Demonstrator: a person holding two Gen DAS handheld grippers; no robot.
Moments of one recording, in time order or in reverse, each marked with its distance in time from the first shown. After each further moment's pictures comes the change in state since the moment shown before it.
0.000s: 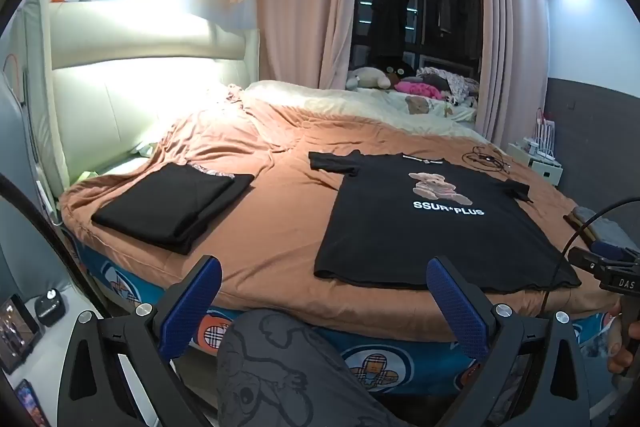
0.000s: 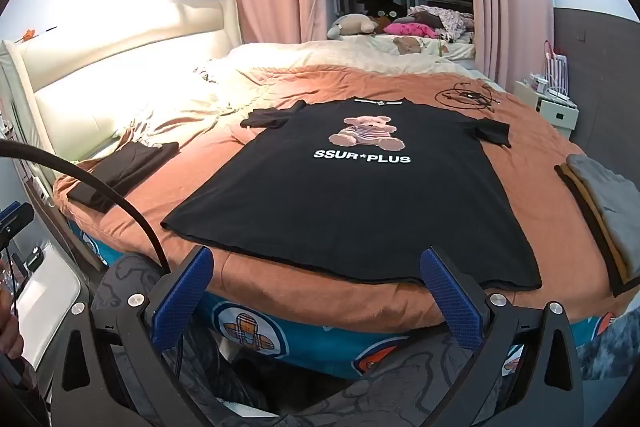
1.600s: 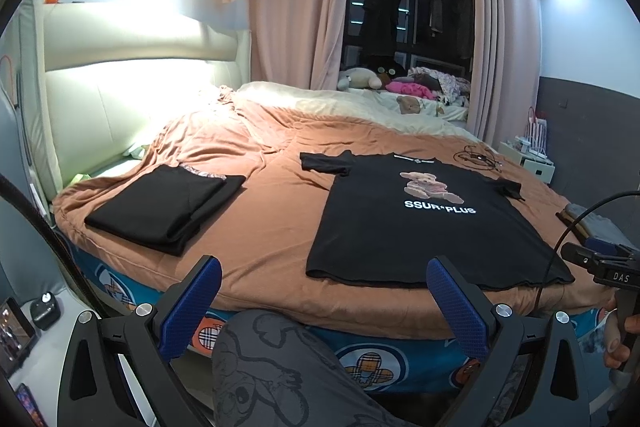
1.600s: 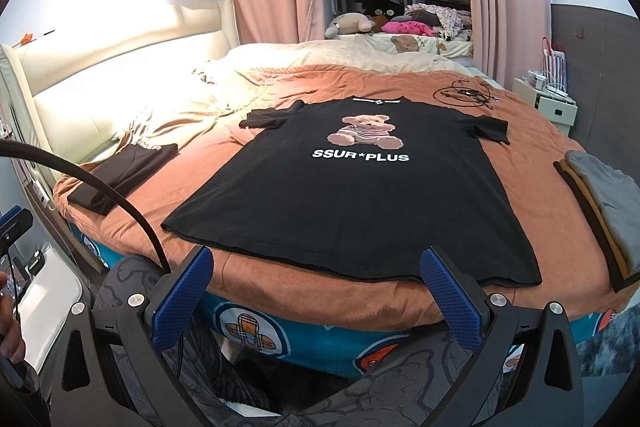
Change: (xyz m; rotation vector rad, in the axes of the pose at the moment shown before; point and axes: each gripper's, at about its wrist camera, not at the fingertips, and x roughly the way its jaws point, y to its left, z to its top) left arm -0.003 -0.006 0.001 0.015 -0.004 -0.018; right arm 0.001 -0.002 0.000 0.019 0.007 0.006
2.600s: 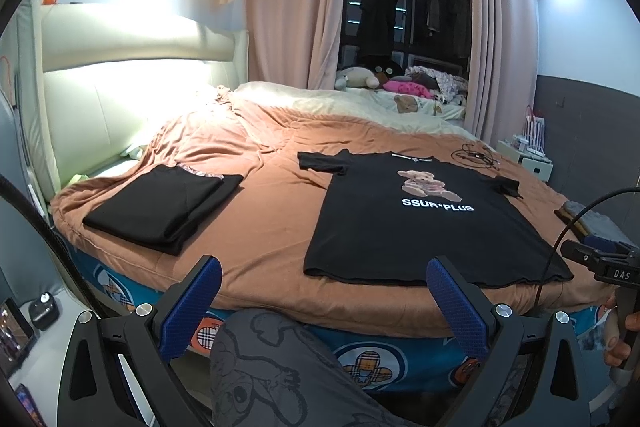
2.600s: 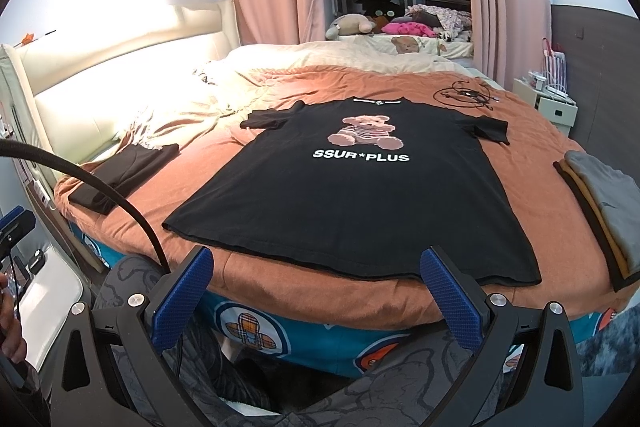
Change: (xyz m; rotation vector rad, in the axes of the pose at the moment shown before) left arm 0.000 -0.001 -0.002 0.006 -0.001 -0.013; right arm -0.003 -0.001 0.002 0.001 -0.003 -0.001
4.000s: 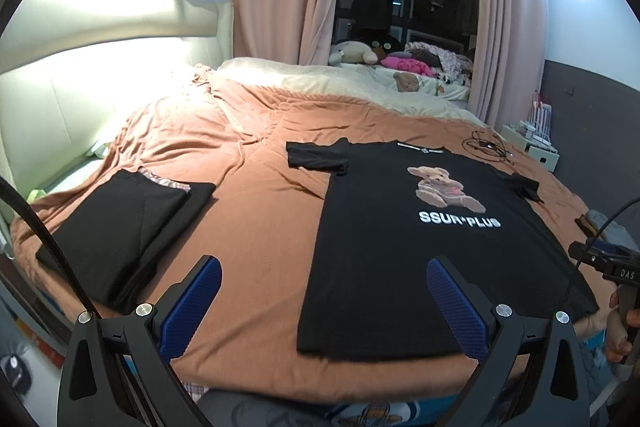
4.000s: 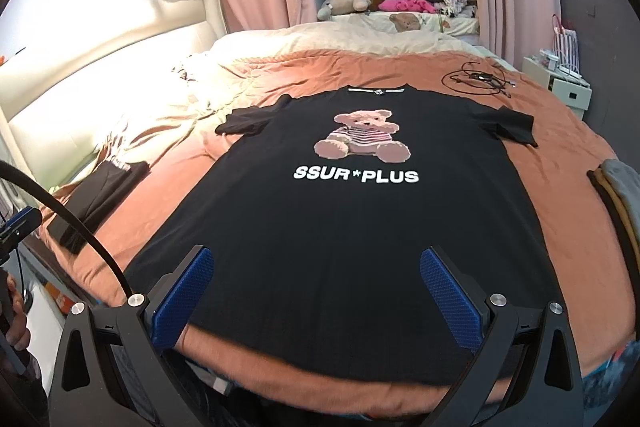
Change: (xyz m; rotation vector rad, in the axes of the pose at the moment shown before) left arm 0.154 0.018 0.067 -0.007 0.108 -0.039; right arm 0.122 -0.030 0.078 0.053 0.072 0.024
